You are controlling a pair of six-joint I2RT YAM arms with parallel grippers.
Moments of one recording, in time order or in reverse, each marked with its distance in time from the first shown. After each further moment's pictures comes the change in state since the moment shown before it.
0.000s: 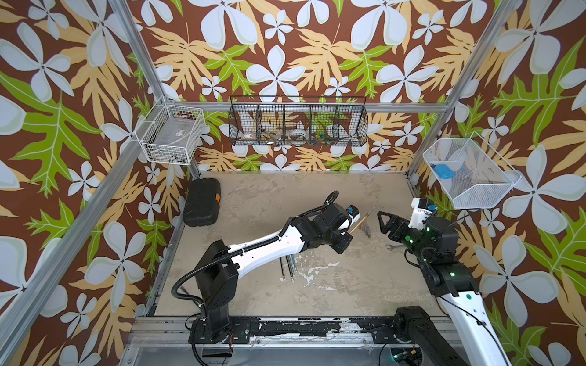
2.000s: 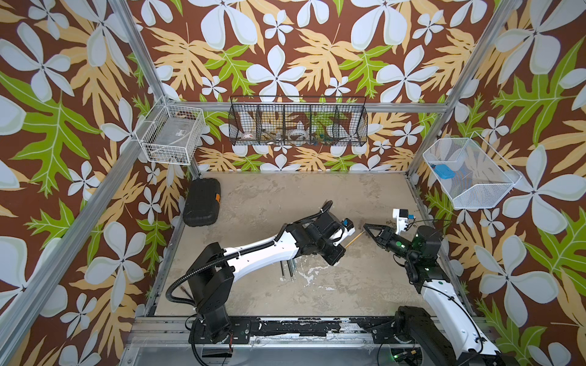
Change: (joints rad) left arm 0.005 -0.036 -0.119 -0.003 0.137 0.021; right arm -0.067 0.140 -0.336 0.600 -0.512 0.362
